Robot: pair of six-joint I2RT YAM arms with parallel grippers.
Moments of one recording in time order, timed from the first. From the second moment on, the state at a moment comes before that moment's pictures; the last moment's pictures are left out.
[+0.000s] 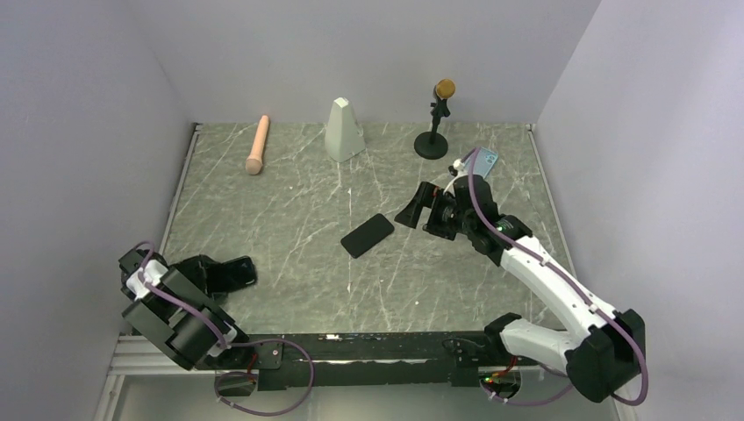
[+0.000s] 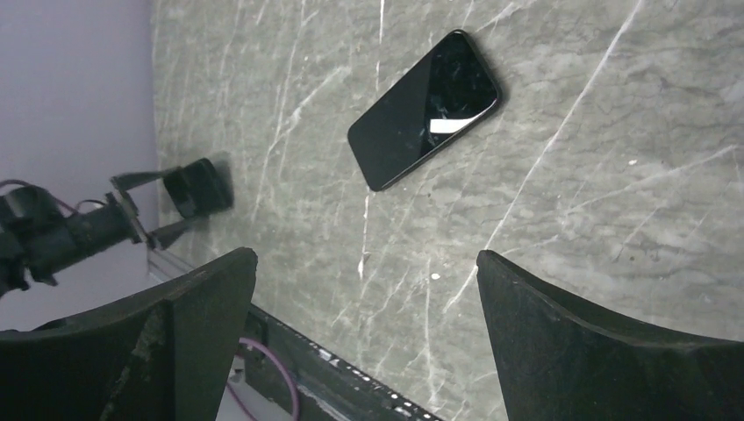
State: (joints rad) left arm 0.91 1.28 0.55 -0.67 0.36 -0.97; right arm 0.48 1.06 0.85 -0.40 -0.20 0.76
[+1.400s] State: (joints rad) left arm -0.07 0.67 0.60 -0.62 0.47 -1.39; right arm 1.08 1.26 0.64 0.41 -0.02 0.55
